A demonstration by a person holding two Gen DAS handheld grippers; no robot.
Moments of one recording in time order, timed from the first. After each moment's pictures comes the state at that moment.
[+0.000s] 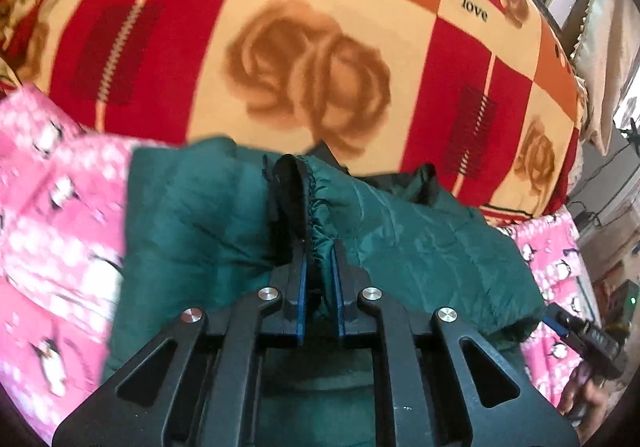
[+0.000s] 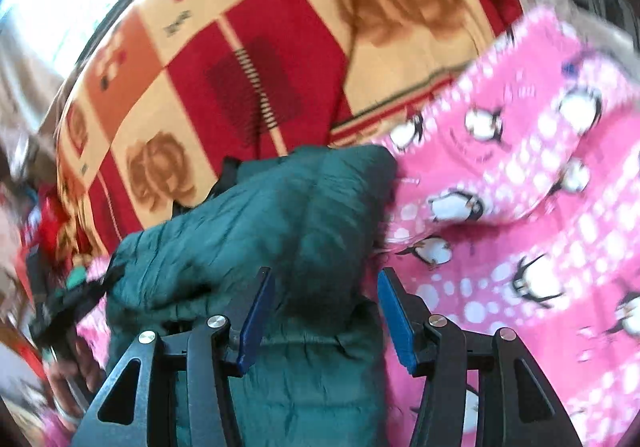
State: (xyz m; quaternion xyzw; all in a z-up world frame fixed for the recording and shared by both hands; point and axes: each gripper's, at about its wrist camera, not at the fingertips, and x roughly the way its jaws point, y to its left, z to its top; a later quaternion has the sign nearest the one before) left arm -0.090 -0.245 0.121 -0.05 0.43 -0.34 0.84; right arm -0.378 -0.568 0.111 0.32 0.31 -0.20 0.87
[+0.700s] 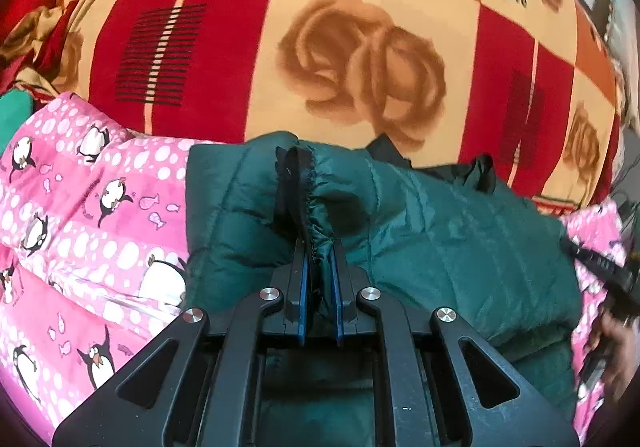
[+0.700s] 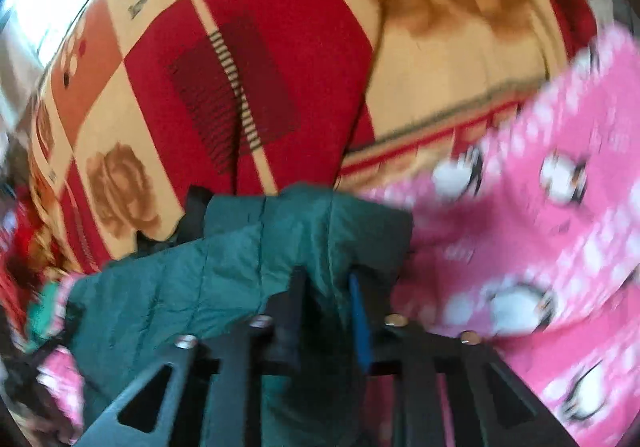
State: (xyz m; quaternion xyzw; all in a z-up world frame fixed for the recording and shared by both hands) left arm -0.082 -0.237 0.106 0.01 0.43 -0.28 0.86; right arm -0.274 -0.604 0.102 0.25 0.33 -0.22 0.88
